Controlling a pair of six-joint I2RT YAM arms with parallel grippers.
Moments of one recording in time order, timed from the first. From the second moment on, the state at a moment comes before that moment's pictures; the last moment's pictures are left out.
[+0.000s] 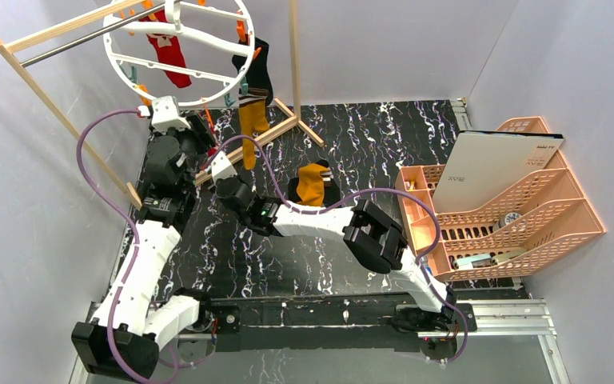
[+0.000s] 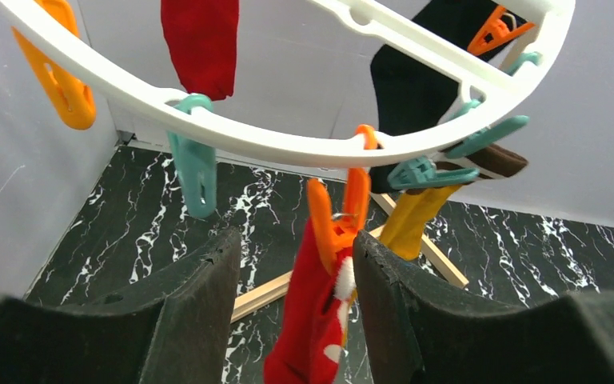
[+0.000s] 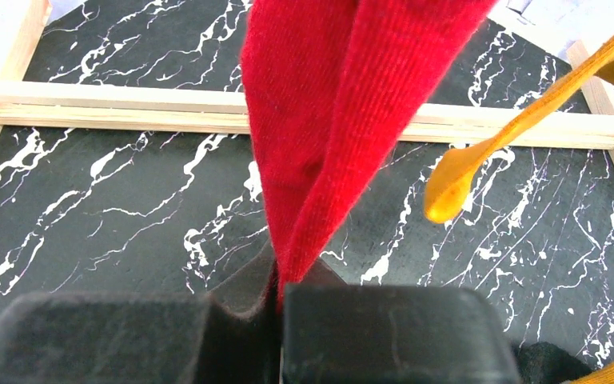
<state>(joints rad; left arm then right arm) -0.21 0.98 0.99 0.03 -0.31 -0.15 1.22 2.29 1.85 0.14 0.56 0.04</state>
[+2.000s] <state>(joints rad) -0.12 1.04 1.06 0.00 -0.09 -0.29 1.22 2.29 1.85 0.15 0.56 0.03</state>
